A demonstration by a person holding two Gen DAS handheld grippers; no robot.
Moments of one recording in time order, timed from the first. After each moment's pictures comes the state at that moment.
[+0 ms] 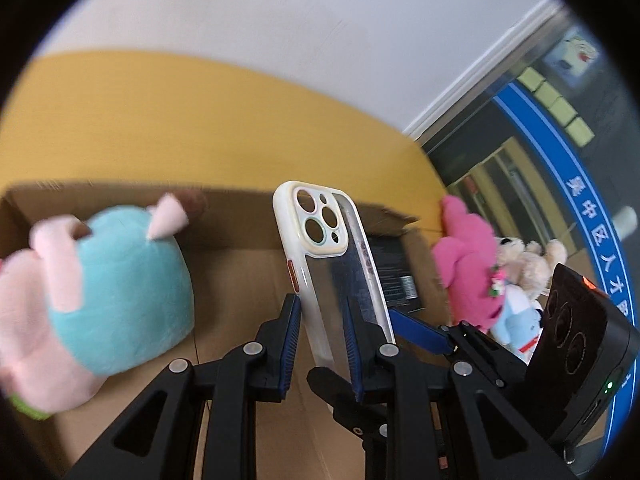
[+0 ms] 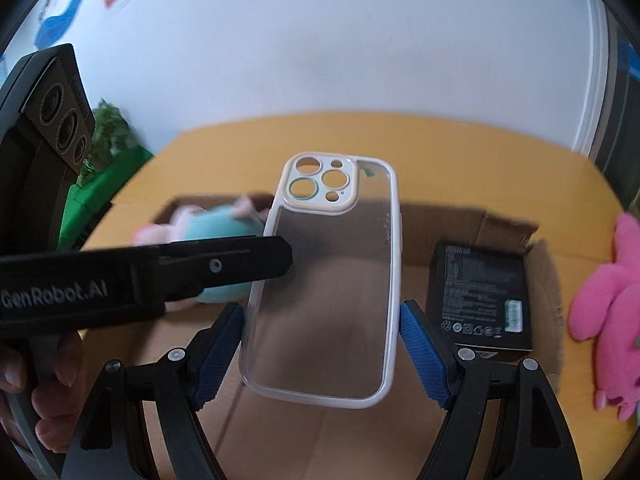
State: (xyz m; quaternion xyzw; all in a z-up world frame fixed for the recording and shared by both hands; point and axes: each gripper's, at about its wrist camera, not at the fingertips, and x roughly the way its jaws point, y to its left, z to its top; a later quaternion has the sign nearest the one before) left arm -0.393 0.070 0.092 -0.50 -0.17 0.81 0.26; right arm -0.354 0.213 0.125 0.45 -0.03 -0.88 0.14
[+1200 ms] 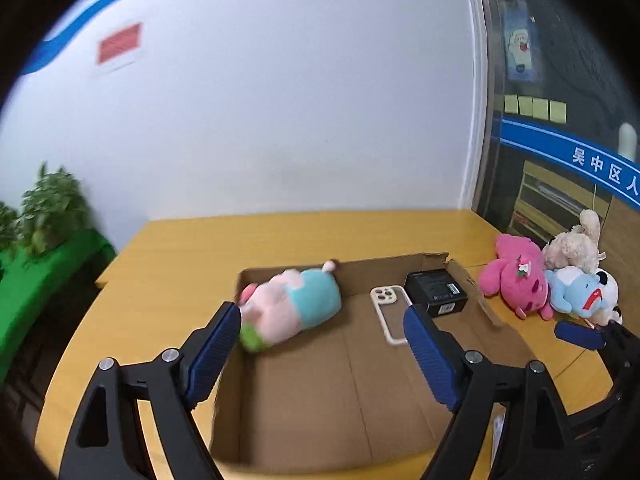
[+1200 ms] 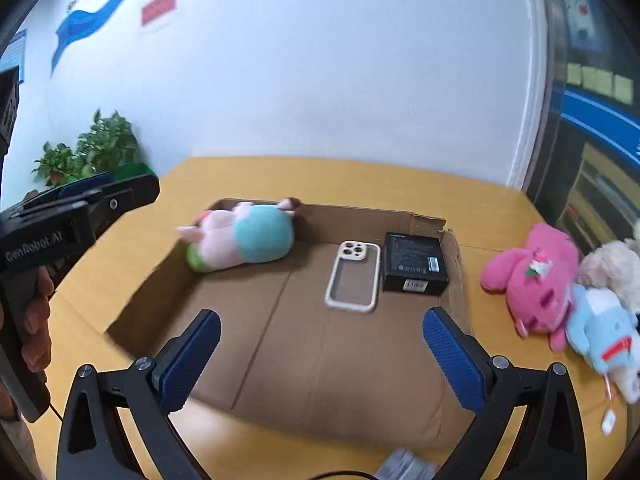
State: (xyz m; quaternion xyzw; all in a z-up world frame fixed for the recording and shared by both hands) left arm -0.109 0.012 0.241 -0.25 0.01 0.97 0.07; right arm -0.102 0.181 0.243 0.32 0.02 -0.94 0.07
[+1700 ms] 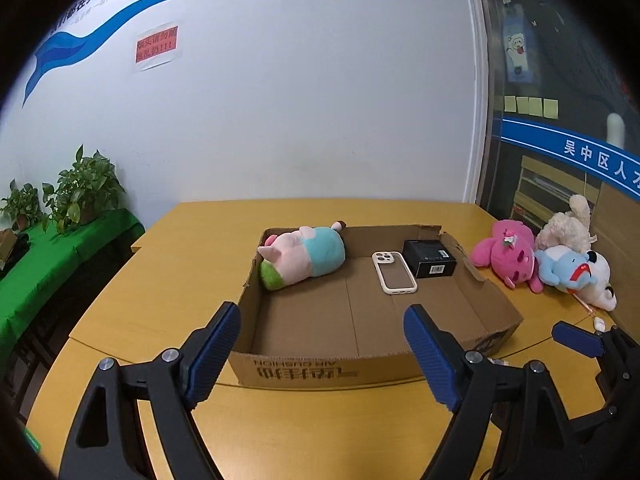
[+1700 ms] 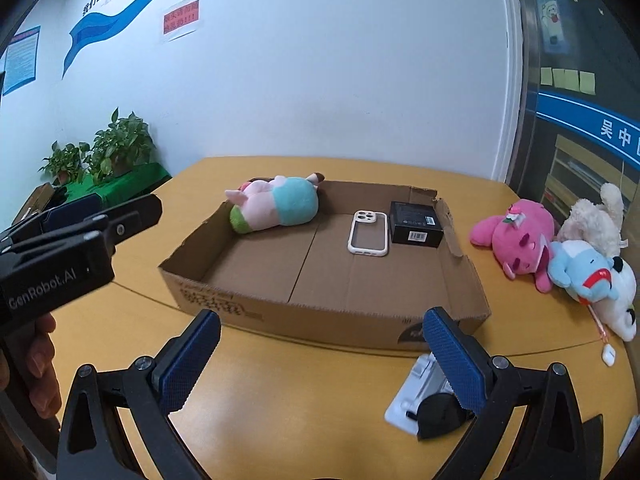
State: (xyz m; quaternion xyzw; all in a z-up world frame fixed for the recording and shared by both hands) left arm 0.007 0.018 0.221 -0.24 0.01 0.97 0.02; right arm 0.024 0.166 0.220 0.31 0.02 -0.95 0.07
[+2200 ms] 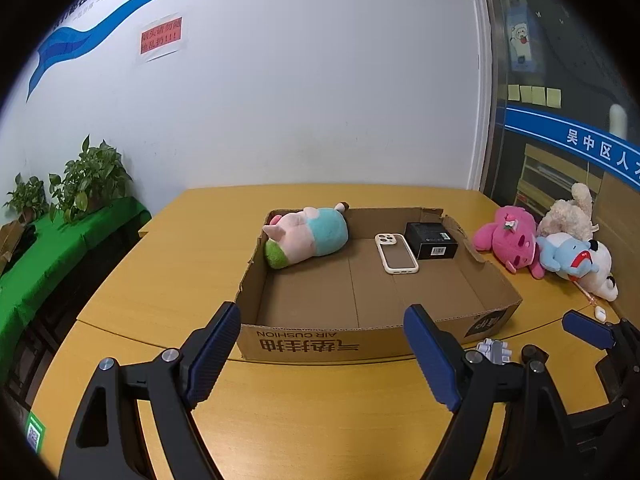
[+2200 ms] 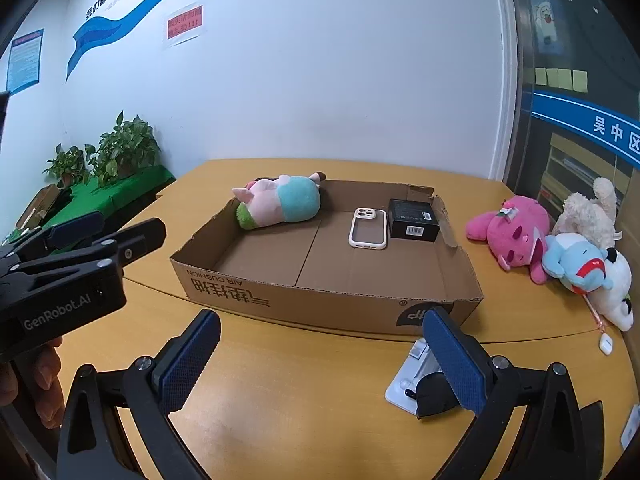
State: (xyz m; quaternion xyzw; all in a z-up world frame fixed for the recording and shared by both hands) left arm 0.024 0.024 0.210 -0.26 0.01 0.96 0.01; right arm 0.053 0.171 0.224 0.30 0.01 -0.95 0.07
